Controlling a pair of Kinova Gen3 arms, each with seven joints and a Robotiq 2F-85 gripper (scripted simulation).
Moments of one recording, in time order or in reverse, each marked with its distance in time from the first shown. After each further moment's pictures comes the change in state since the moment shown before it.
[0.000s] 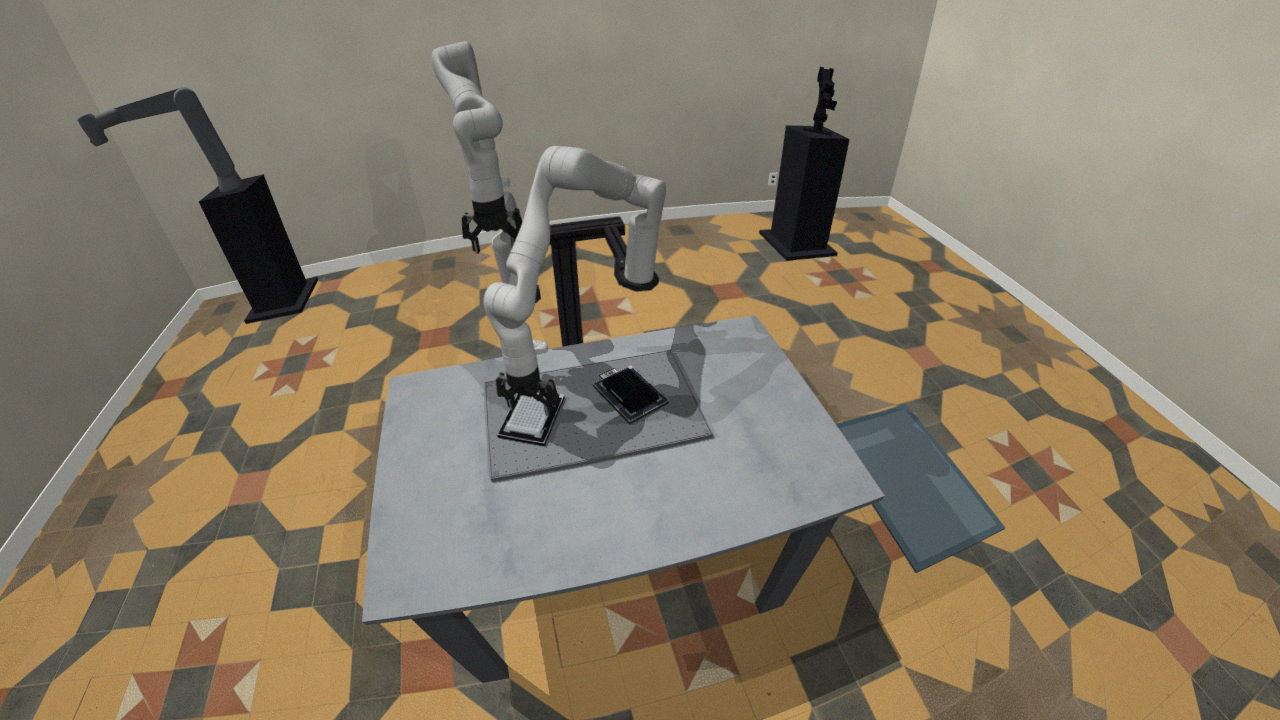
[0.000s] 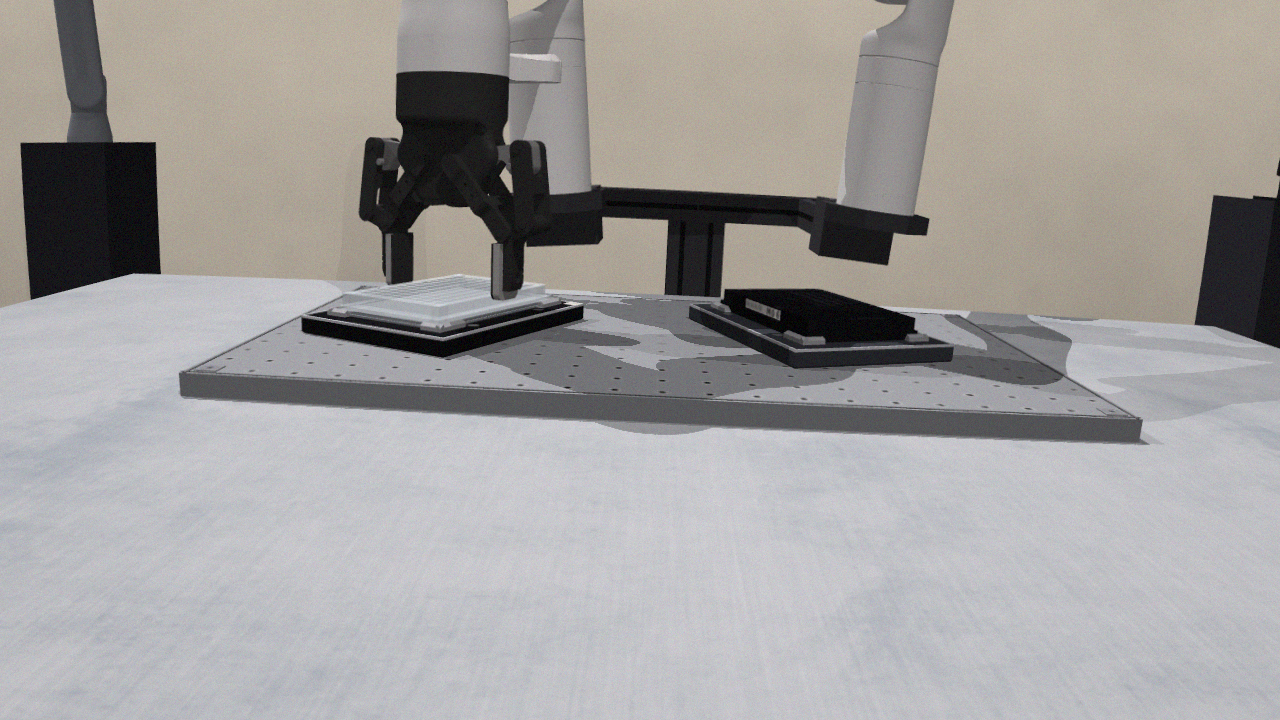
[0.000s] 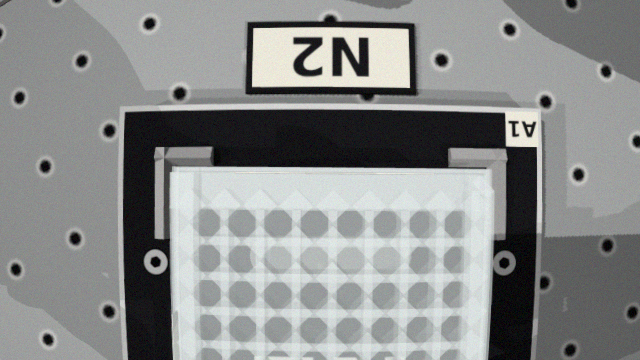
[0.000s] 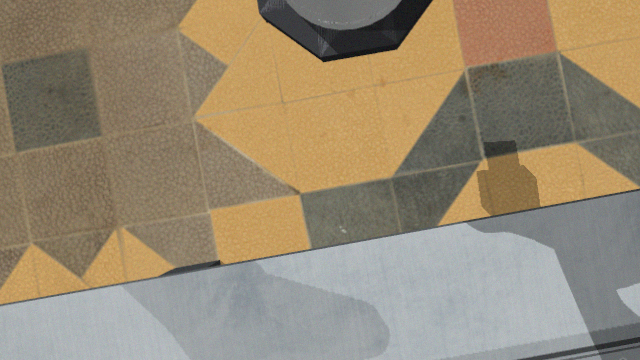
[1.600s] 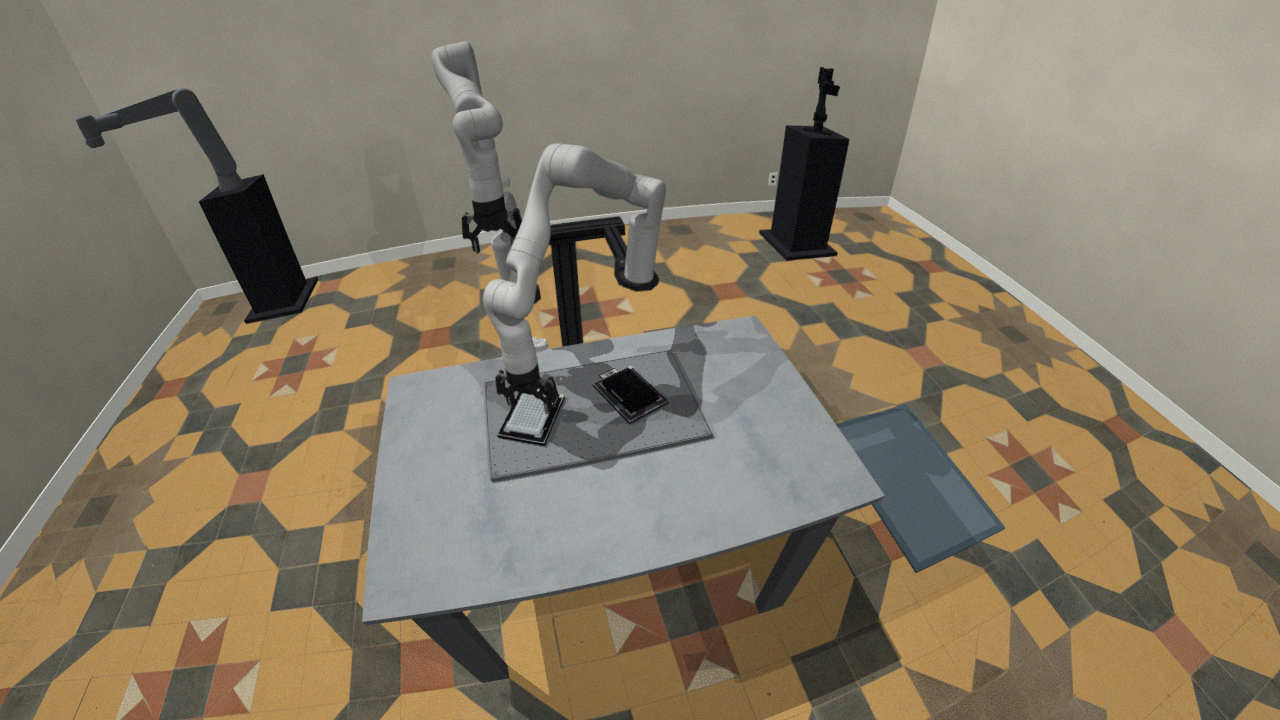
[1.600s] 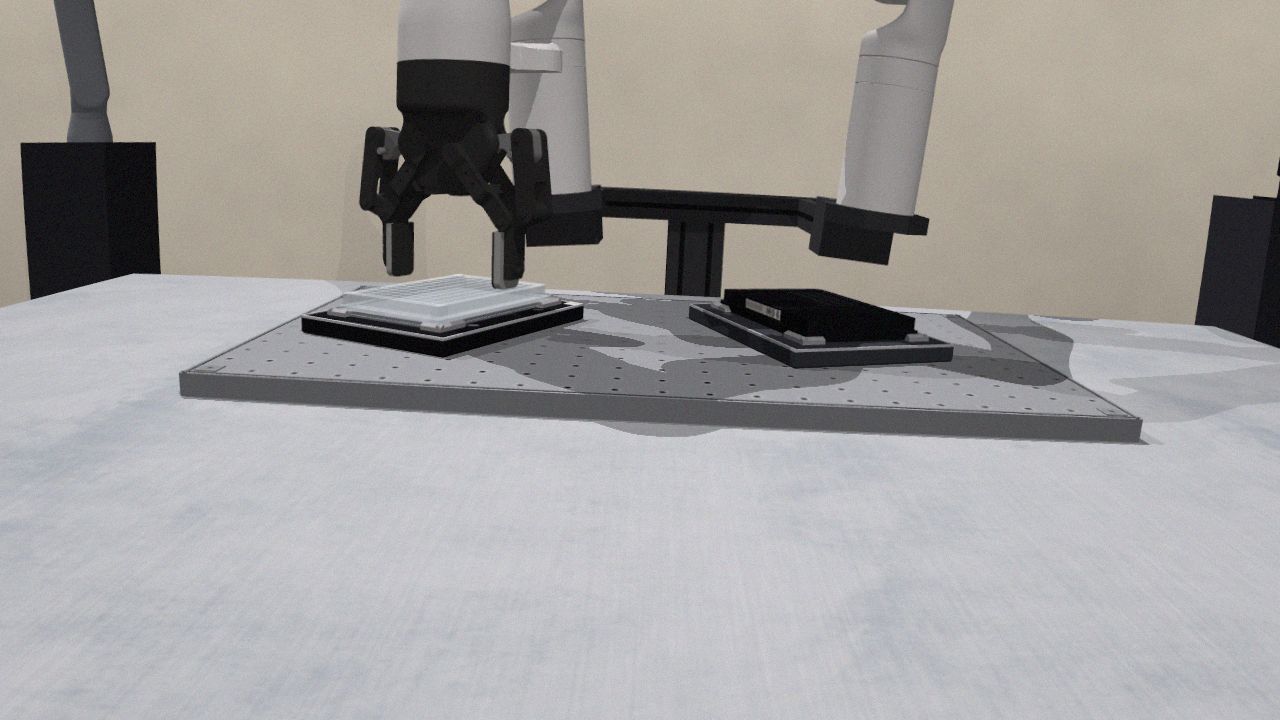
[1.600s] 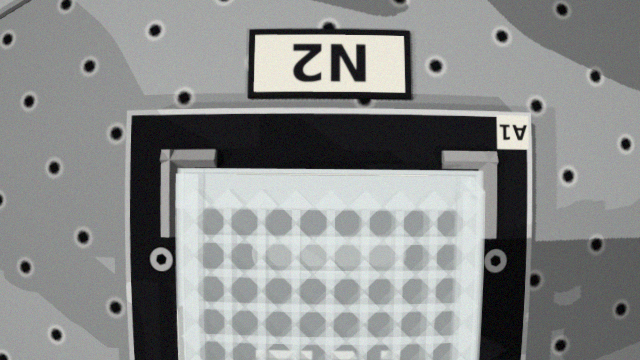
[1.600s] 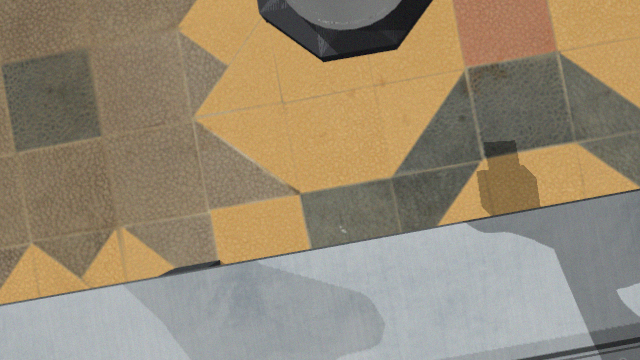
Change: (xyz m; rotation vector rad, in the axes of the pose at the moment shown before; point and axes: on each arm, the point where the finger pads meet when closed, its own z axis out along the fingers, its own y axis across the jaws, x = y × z) left arm 0.000 0.000 -0.008 0.000 0.001 -0.001; right arm 0.000 0.000 0.000 0.000 0.000 0.000
